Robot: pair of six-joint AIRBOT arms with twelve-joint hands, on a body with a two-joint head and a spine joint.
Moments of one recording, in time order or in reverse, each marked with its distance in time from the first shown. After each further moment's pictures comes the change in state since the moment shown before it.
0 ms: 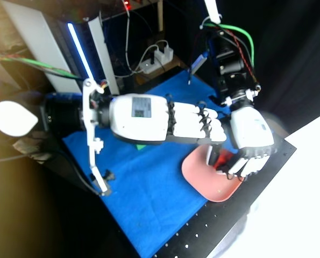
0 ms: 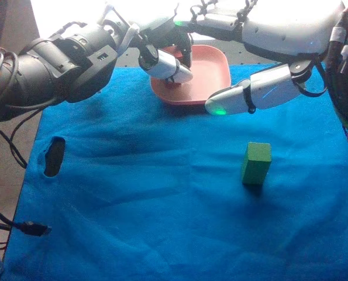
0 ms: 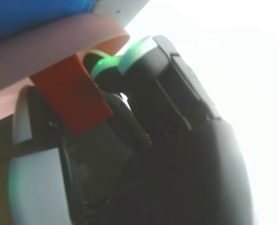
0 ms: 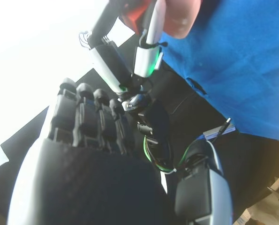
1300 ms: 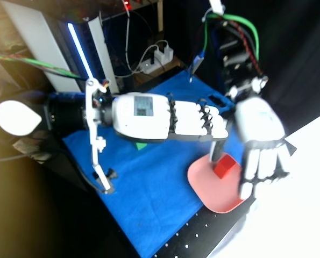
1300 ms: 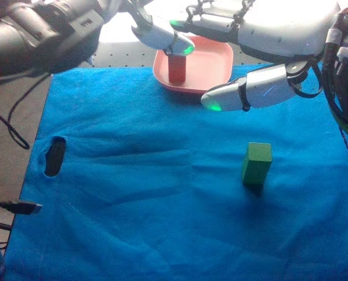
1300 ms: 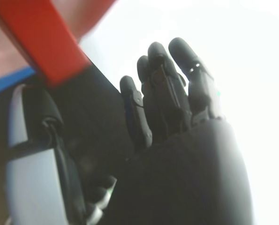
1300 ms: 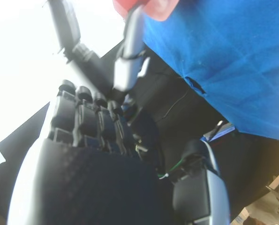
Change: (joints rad) left arm -0.100 0.114 -0.119 0.032 0.006 -0.005; right arm 0.000 -0.007 0.001 -0.003 0.000 0.000
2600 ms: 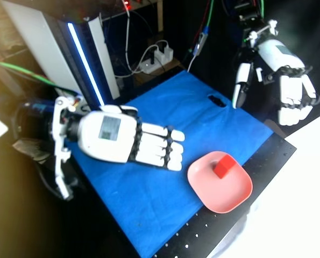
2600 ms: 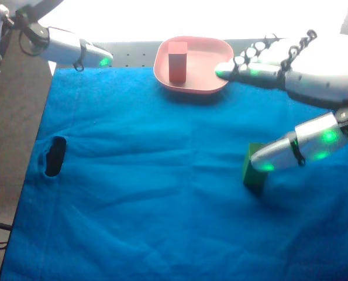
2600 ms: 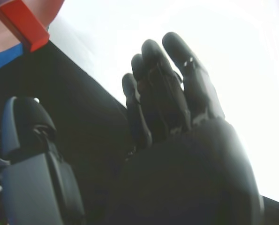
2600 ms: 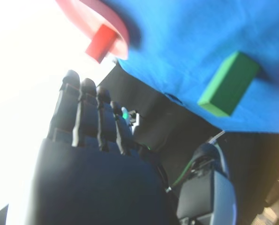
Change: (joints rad) left arm 0.164 0.428 -0.408 -0.255 -0.216 0.268; right arm -0.172 0.157 -0.138 0.114 -0.023 0.011
